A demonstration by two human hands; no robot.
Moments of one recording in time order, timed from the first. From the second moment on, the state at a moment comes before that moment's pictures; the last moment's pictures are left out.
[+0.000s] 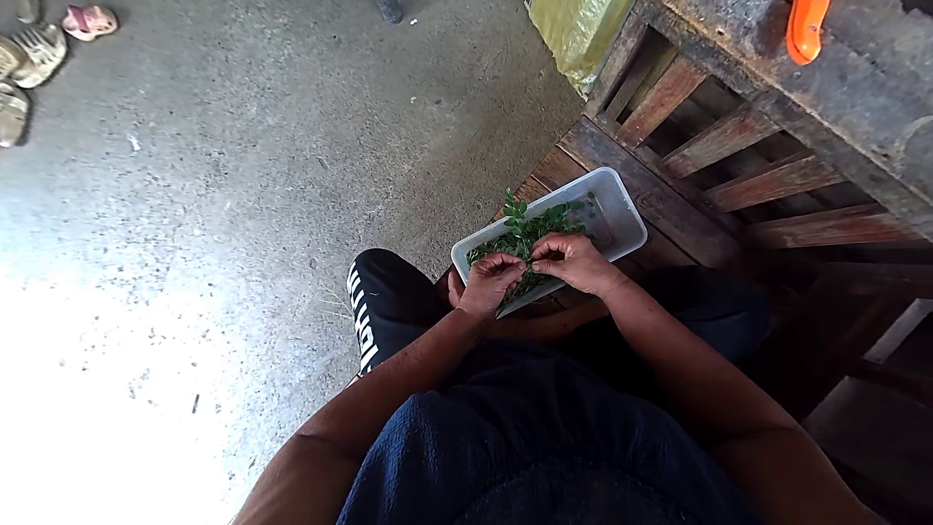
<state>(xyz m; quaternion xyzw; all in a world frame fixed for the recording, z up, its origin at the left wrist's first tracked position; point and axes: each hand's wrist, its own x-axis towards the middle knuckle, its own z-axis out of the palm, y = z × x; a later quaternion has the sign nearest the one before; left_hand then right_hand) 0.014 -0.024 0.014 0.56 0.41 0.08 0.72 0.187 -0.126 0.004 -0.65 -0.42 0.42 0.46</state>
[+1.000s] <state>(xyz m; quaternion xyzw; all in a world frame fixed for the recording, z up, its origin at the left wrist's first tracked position) 0.041 -0.017 0.002 0.52 0.43 0.03 0.74 0.207 -0.126 0.003 -0.72 -0.29 0.41 0.49</state>
